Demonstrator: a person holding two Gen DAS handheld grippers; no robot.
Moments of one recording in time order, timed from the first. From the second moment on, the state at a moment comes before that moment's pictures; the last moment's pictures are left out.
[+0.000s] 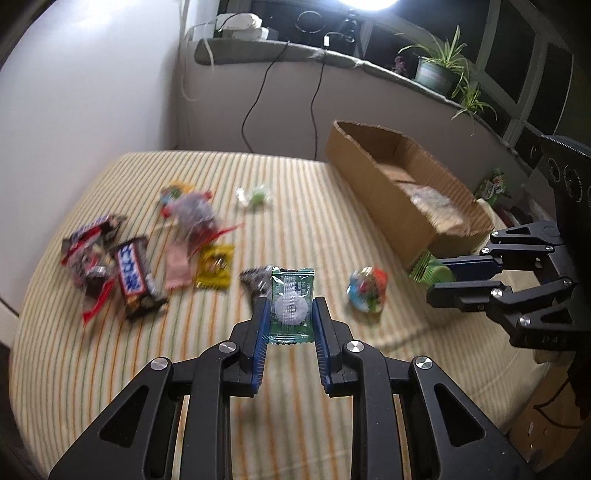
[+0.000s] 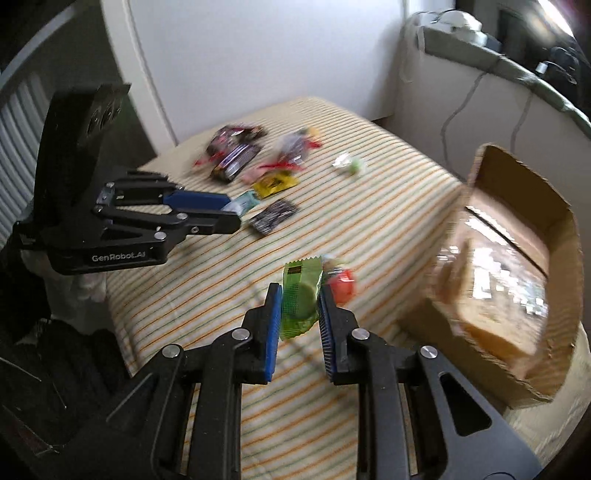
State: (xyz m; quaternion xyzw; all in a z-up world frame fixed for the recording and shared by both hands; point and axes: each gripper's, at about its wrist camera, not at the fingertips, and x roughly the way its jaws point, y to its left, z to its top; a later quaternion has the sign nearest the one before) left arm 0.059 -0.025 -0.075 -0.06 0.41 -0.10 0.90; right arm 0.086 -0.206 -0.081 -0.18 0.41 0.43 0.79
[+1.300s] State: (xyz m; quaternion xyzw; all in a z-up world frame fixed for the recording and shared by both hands) left arm 0.140 -0.165 -0.048 -0.01 0.39 -0.21 0.90; right arm 0.176 -0.358 -0.076 -0.06 0.41 0.25 0.87
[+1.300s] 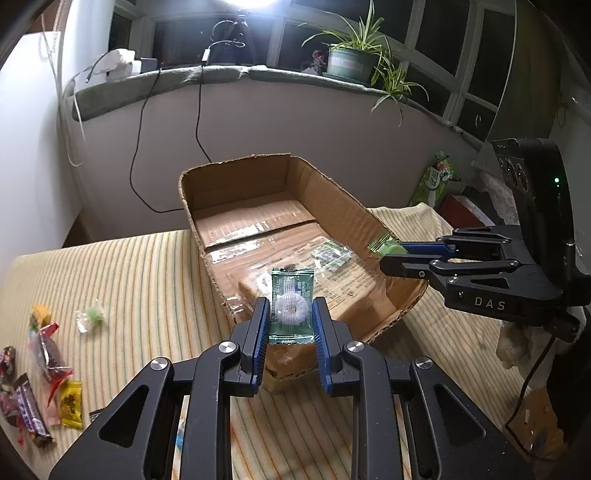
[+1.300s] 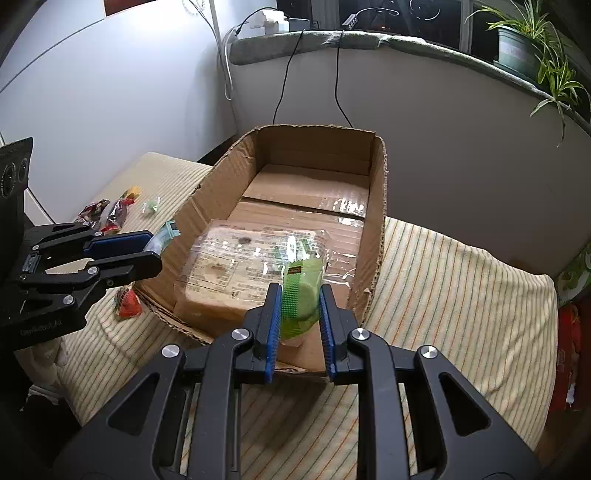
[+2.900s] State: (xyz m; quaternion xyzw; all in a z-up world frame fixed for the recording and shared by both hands) left arm 0.044 0.041 -0.057 -0.10 0.38 -0.01 0.92; right arm 0.087 -0.239 -0.041 -0.08 0.36 0.35 0.86
